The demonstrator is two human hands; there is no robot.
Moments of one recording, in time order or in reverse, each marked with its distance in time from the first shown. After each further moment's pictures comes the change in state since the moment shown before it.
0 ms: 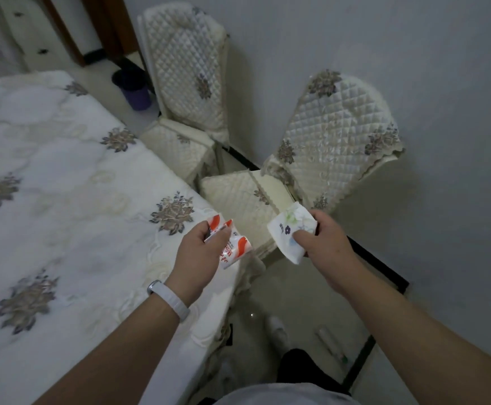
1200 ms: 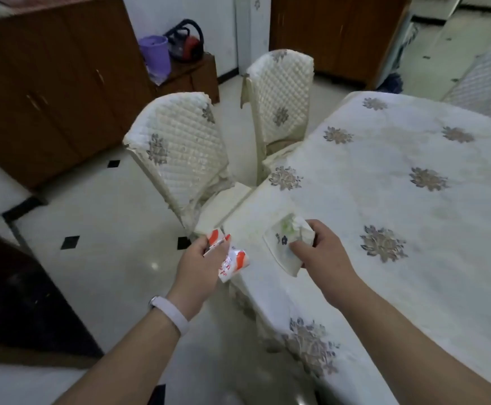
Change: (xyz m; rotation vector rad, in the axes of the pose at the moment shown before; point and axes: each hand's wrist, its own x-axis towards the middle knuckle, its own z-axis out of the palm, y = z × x) left_hand -0.431 -0.137 -0.298 -0.578 1.362 -0.021; right_hand -0.321 -0.047 0.407 -0.349 -1.363 -0.438
